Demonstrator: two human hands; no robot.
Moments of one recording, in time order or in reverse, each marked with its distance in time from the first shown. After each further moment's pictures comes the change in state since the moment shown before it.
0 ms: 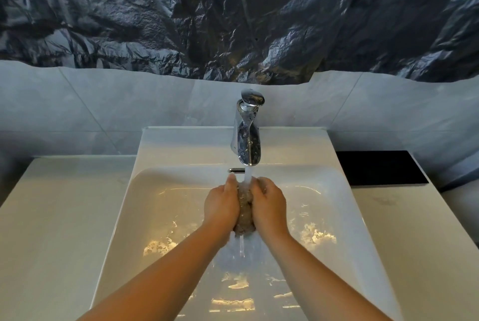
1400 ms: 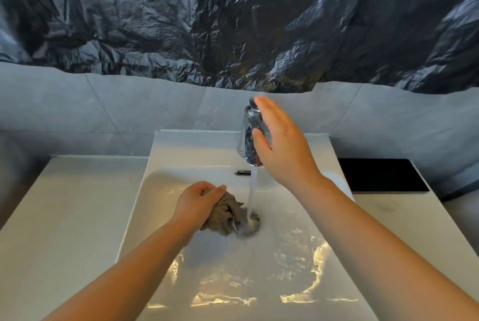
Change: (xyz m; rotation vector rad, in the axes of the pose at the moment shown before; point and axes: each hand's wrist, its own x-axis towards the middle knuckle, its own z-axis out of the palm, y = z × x) left_hand -0.004 0.002 -0.070 0.192 -0.056 0.086; right_hand 0.037 -0.108 -0.048 -0.524 -0.116 -0.660
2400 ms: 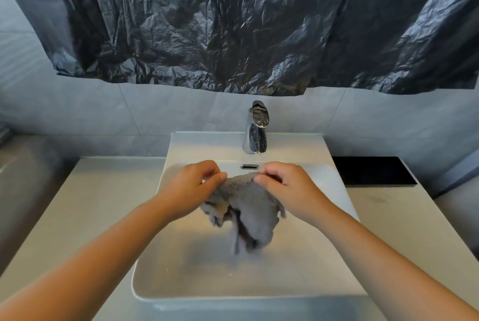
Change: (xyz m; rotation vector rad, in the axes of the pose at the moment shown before) left_hand -0.066 0.032 -0.066 0.509 -0.080 0.536; right_hand -0.098 -0.030 -0.026 0.379 -0.284 0.136
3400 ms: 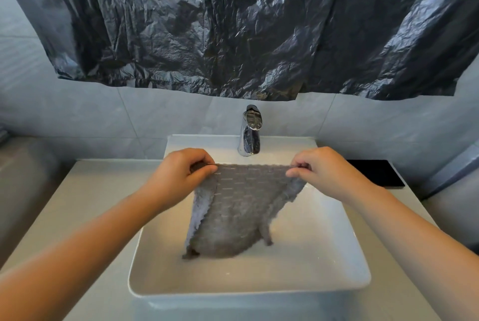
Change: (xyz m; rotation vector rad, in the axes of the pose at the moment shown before) left_hand -0.007 0.017 -0.023 0.037 0.121 0.209; right_hand -0.003 0.008 -0.075 -0.559 -0.043 0.019
